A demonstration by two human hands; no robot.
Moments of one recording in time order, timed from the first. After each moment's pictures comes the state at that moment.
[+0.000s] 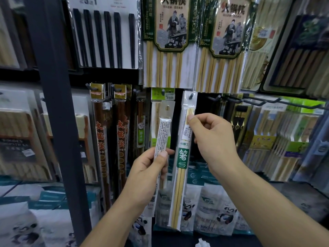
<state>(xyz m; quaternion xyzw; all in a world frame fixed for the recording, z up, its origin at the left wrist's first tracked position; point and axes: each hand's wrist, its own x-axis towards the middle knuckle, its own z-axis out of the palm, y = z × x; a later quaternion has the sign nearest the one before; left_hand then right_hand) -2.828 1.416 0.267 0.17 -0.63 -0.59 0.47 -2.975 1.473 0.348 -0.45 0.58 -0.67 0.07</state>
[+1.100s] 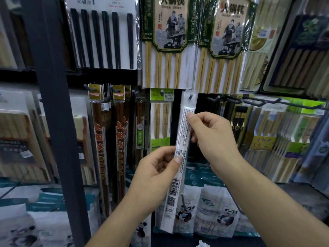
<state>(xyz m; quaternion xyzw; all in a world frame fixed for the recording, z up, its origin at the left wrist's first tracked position) -2.836 1.428 0.276 0.16 -0.69 -0.52 0.47 -2.978 1.471 0.354 -0.48 0.58 -0.65 0.09</state>
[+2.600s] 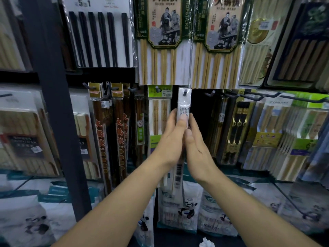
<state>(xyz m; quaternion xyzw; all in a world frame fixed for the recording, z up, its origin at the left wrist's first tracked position) -2.907 1.402 0.315 0.17 -0.68 -0.56 0.44 -2.999 1.452 0.285 -0.60 0.57 -0.55 0.12</state>
